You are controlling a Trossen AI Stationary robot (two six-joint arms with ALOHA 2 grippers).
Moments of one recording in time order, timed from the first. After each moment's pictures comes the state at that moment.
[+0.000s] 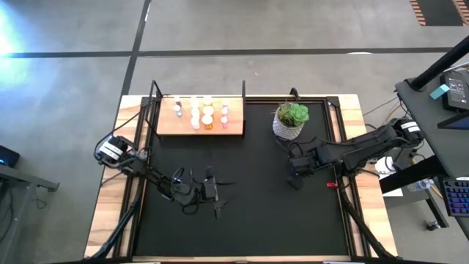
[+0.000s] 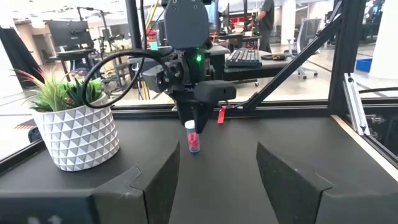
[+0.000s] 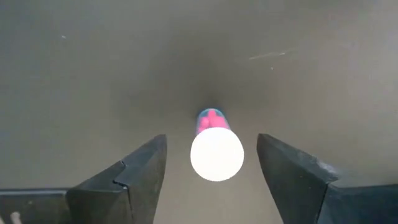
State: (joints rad) left arm -0.50 1.78 0.66 1.16 -0.69 0.06; right arm 0.19 1.31 0.77 -0.91 0.05 0.94
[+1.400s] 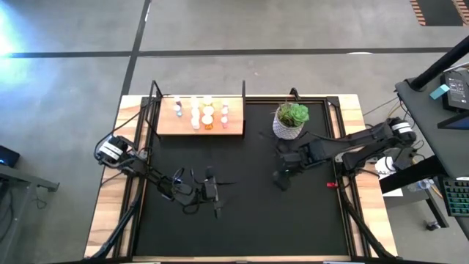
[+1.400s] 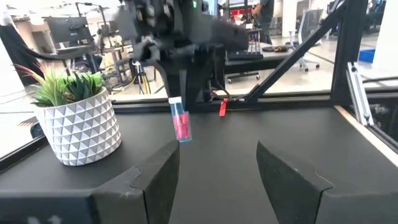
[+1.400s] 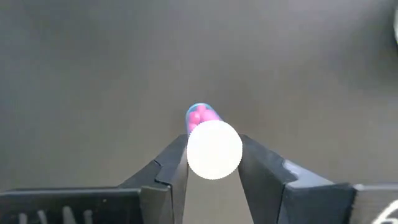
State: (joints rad) left arm -0.50 1.78 0.66 1.13 -0.69 0.06; right arm 0.19 1.43 1.08 -0.90 0.08 0.80
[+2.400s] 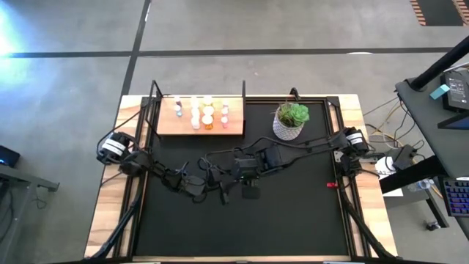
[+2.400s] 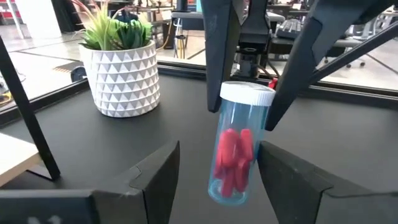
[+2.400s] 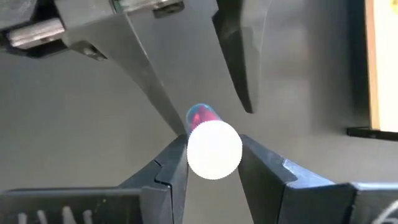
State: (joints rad) left arm -0.37 1.78 0.66 0.98 -0.72 -0.18; right arm 0.19 1.94 1.76 -0.99 0.13 0.14
